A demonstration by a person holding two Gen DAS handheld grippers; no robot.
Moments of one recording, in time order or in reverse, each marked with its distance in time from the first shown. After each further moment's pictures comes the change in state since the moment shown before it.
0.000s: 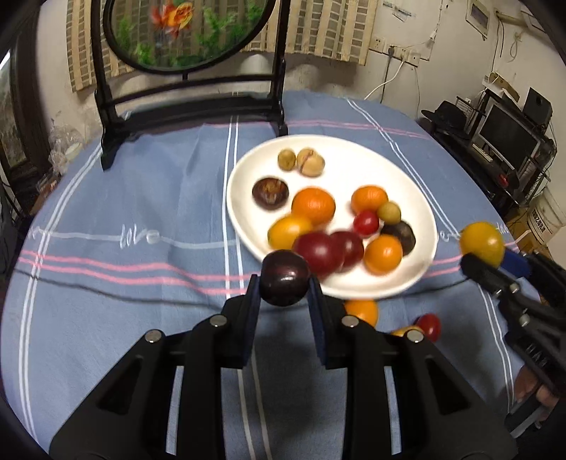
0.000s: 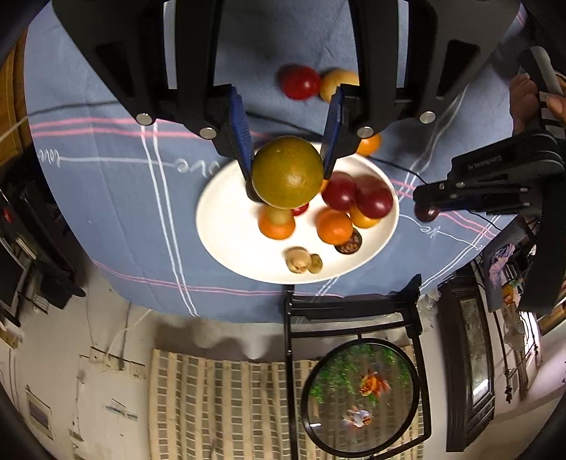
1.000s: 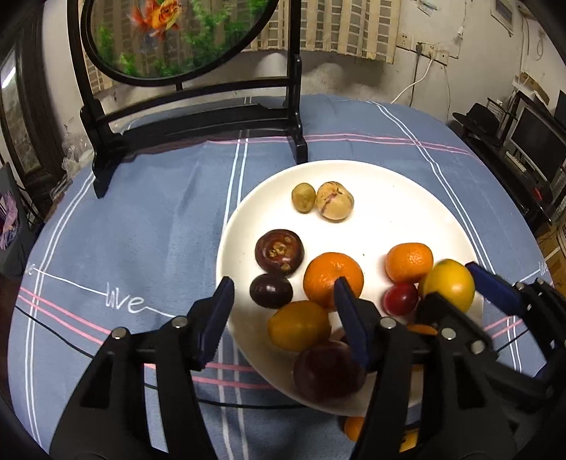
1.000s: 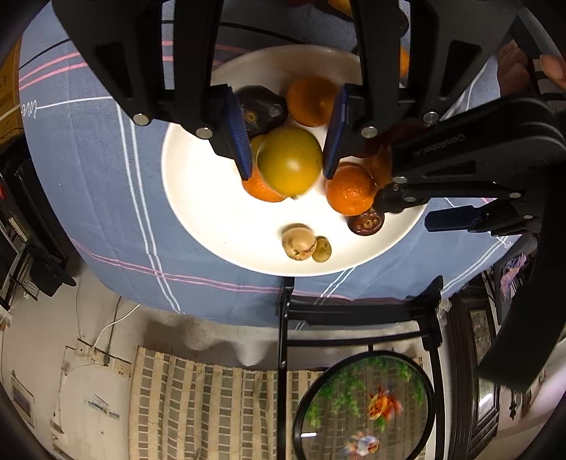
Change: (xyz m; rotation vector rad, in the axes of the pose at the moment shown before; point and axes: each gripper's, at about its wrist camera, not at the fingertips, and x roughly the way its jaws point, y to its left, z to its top) left arm 0.064 -0.009 0.056 -0.021 0.012 0.110; right arm 0.071 0.008 0.038 -0.036 0.017 -0.033
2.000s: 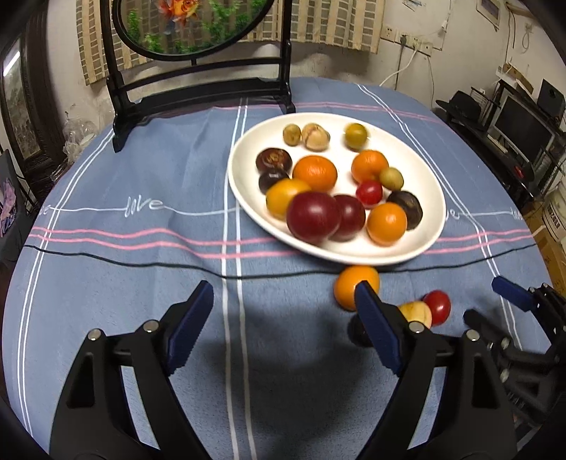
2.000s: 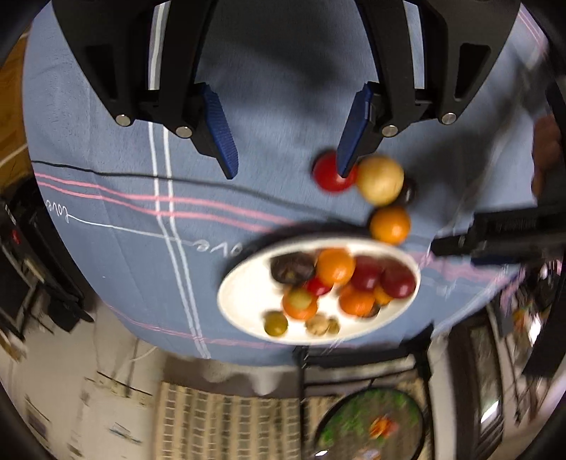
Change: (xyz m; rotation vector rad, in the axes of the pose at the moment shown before) left arm -0.055 0.003 -0.092 0.004 0.031 -0.043; right arm -0.070 -0.016 -0.101 -0.011 0.130 -0.017
